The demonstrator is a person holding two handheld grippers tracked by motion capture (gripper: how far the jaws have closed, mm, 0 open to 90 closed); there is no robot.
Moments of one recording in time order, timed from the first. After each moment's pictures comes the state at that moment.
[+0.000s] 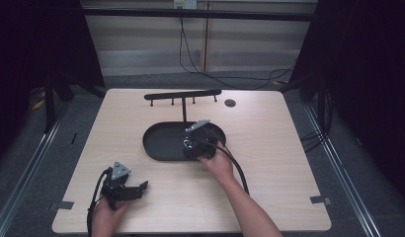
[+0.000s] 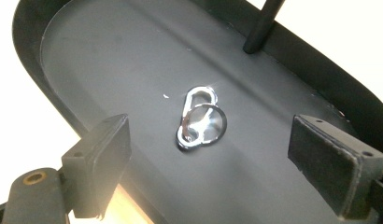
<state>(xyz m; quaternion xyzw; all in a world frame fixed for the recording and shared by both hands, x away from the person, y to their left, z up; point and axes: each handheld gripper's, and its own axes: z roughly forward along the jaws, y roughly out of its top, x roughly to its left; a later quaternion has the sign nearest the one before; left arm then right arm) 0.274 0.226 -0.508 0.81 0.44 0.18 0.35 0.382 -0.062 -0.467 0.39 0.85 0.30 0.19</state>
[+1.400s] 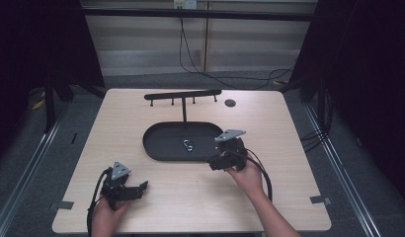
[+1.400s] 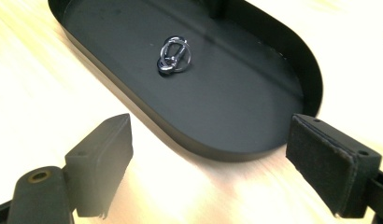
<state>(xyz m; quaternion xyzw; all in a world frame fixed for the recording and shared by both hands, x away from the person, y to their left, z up) 0.274 0.226 -0.508 0.81 0.44 0.18 0.35 0.325 -0.139 -0.448 0.40 0.83 0.33 0.19</state>
